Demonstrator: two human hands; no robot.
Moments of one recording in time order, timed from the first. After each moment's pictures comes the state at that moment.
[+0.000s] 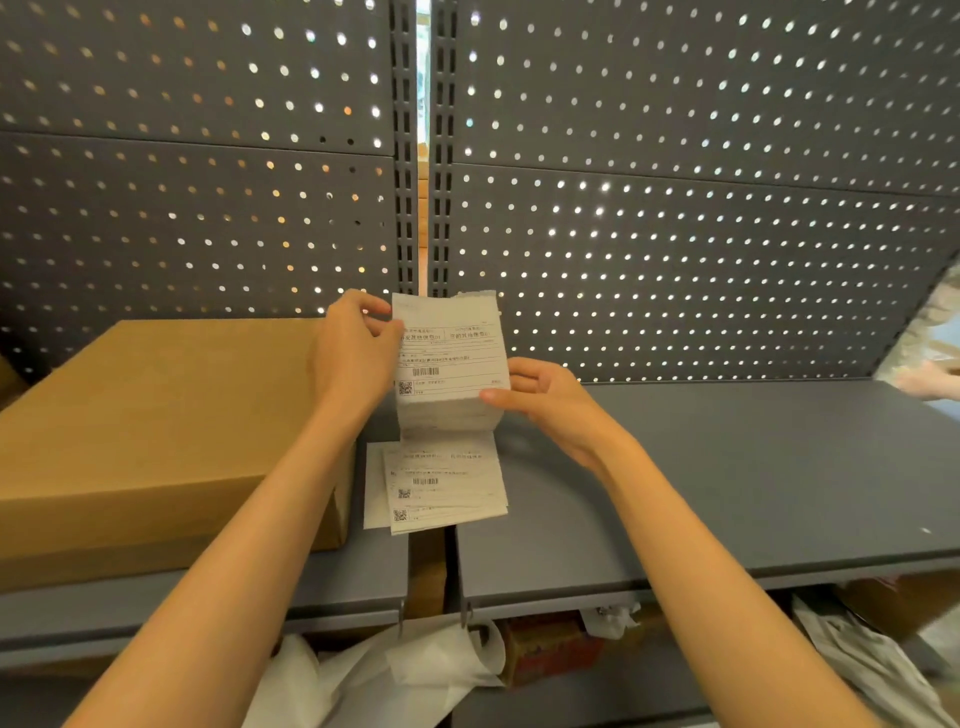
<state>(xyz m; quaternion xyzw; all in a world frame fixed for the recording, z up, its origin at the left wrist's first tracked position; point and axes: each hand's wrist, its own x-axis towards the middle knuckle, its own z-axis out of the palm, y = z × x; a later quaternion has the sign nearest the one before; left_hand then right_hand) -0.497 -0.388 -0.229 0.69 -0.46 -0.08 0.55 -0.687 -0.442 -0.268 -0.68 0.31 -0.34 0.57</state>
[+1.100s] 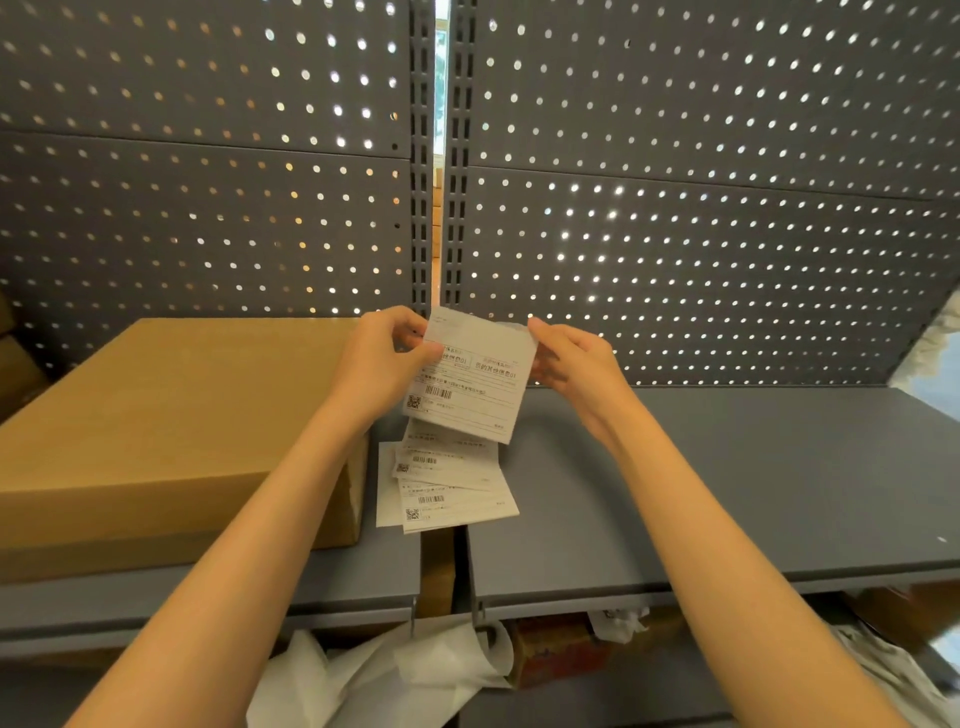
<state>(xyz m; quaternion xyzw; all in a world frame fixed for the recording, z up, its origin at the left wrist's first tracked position) -0.494 -0.376 -0.228 0.63 -0.57 -0.19 0.50 -0.680 -0.447 -0.241 -0.60 0.38 -0.46 0.53</state>
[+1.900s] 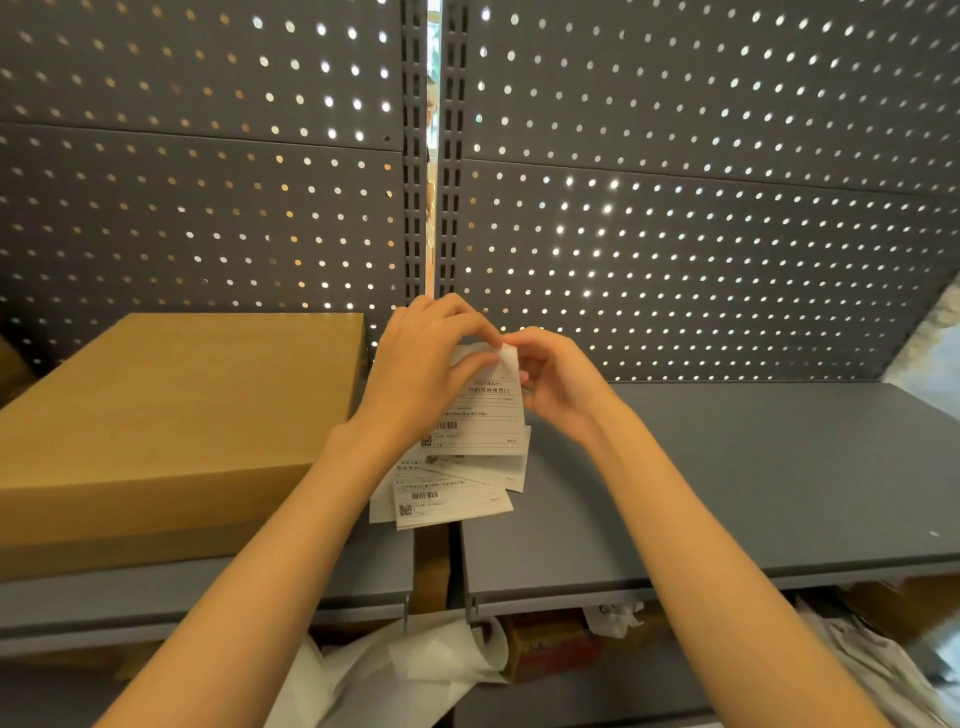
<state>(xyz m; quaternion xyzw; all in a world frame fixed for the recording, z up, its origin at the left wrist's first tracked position) -0.528 -0.374 -0.231 0.55 -0.72 0.11 0.40 -0.671 -0.437 -0.238 -0.52 0.33 -0.40 0.68</state>
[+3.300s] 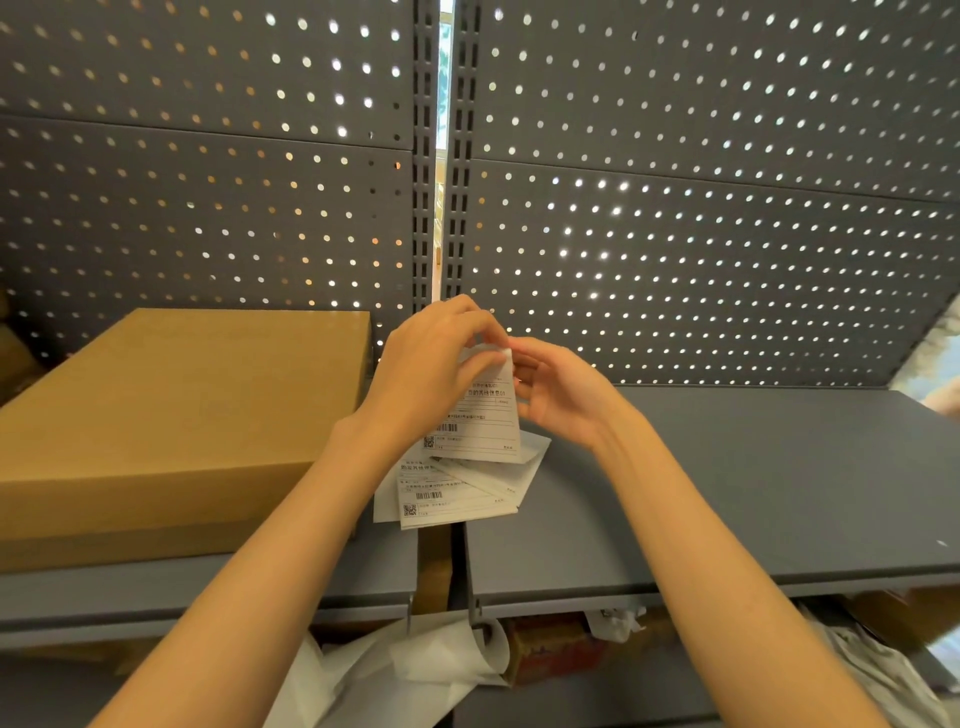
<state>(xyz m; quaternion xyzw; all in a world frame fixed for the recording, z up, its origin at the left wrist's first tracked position) -0.526 -0.376 -0.230 0.55 -0.73 0.08 0.40 -0.671 -0.439 -0.242 -0.51 0.31 -0.33 0.73</state>
